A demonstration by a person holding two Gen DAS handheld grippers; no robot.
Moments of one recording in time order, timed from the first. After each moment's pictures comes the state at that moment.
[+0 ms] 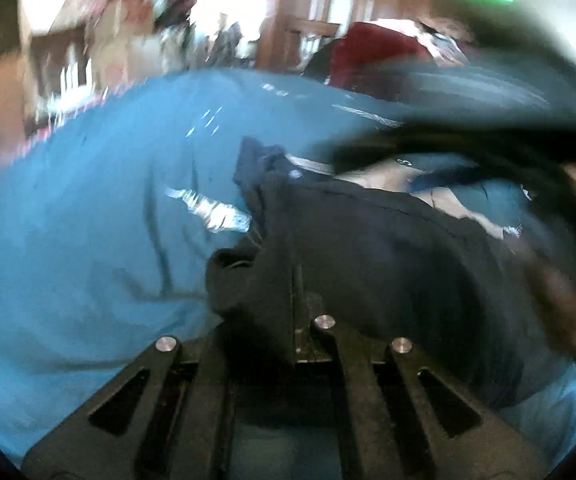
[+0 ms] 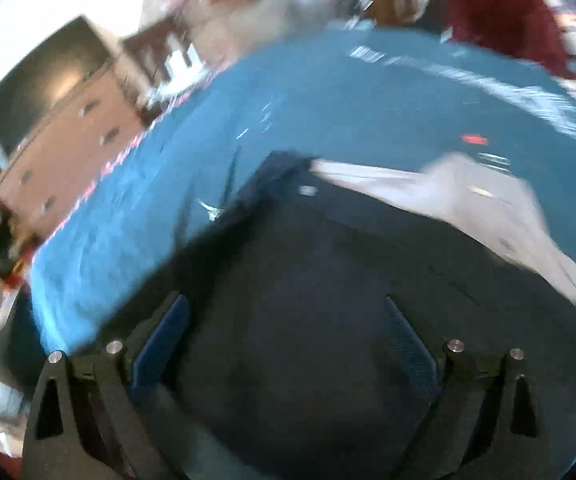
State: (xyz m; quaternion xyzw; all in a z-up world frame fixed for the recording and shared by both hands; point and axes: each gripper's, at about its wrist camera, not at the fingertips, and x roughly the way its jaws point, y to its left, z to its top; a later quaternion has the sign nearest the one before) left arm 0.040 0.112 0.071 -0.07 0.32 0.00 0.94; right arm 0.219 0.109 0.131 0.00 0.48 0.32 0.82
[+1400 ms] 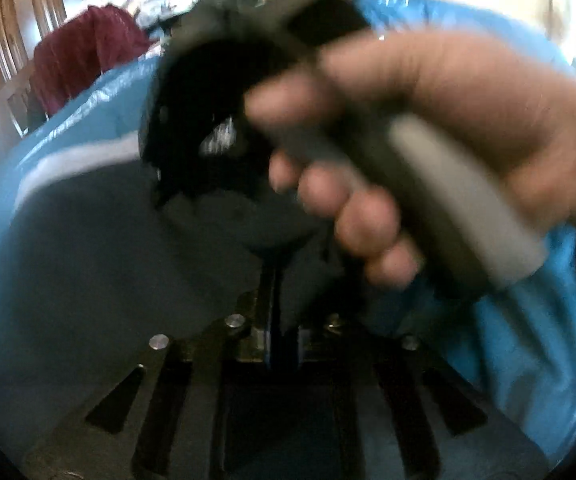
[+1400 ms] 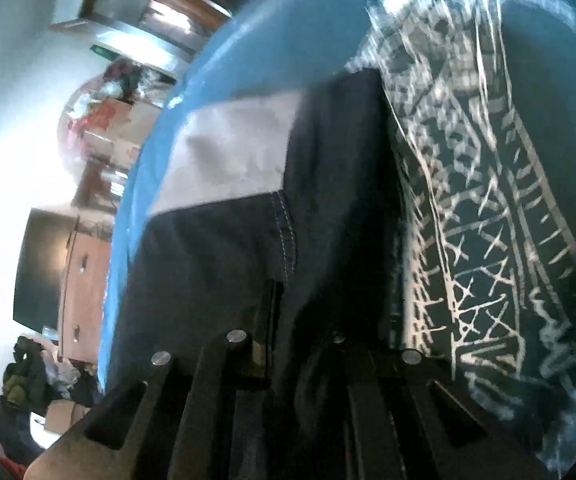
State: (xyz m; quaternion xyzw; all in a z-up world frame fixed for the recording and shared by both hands) left arm 0.010 -0.218 0.028 0.22 0.37 -0.34 0.83; right arm 0.231 -0.289 -0.021 0.33 0.52 0.21 0.76
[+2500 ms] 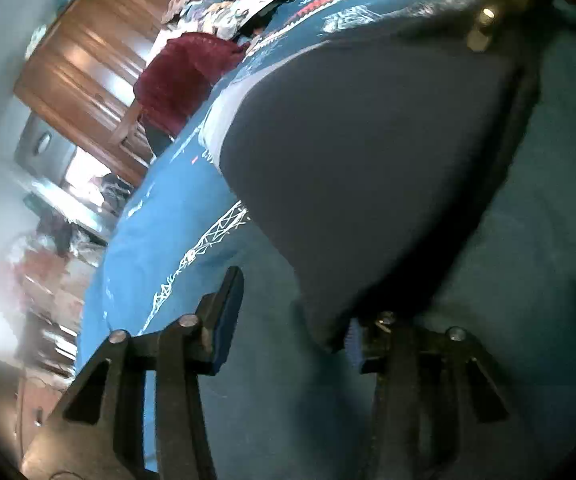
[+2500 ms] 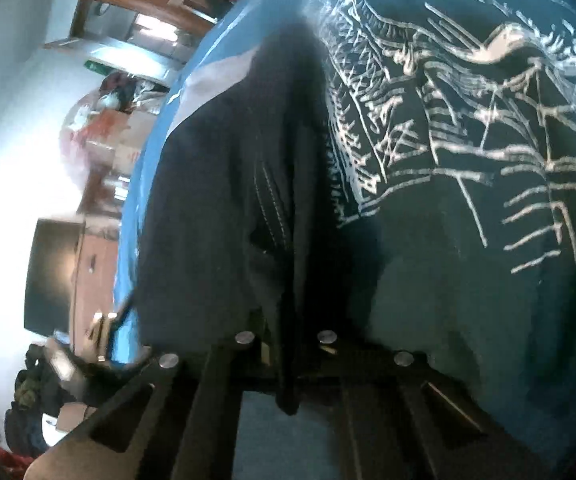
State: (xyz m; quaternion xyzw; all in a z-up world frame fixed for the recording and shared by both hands) left arm -0.043 -0.054 0.022 0.42 0.27 -0.14 0.86; right arm 0.075 -0.313 -0.025 0.37 0.51 0.20 0.75
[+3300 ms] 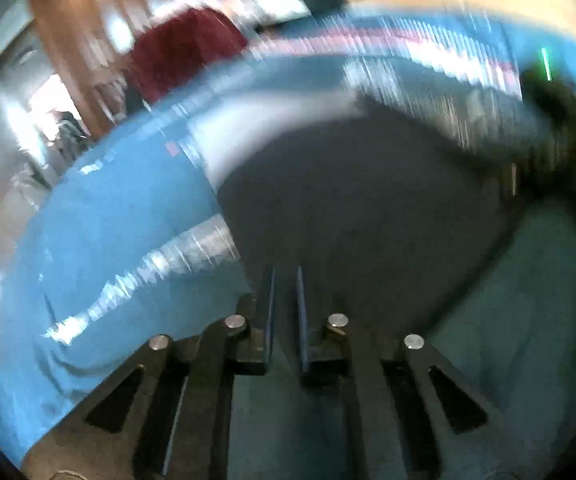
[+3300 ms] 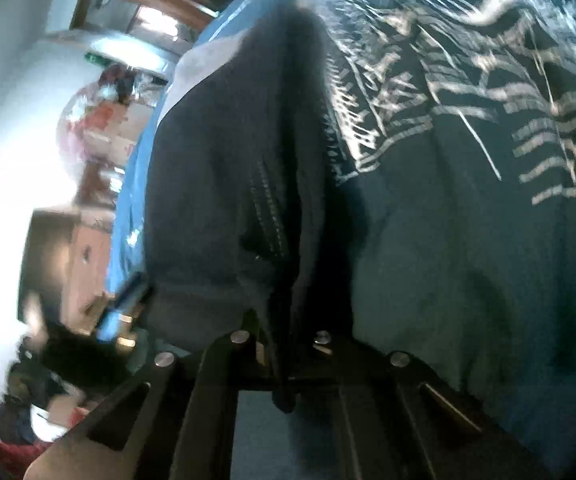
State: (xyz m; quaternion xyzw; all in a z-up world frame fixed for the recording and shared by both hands) left arm -0.004 -0.044 0.095 0.21 0.31 -0.21 0.90; right arm 0.067 -0.300 -0.031 0.33 0.51 0.19 0.77
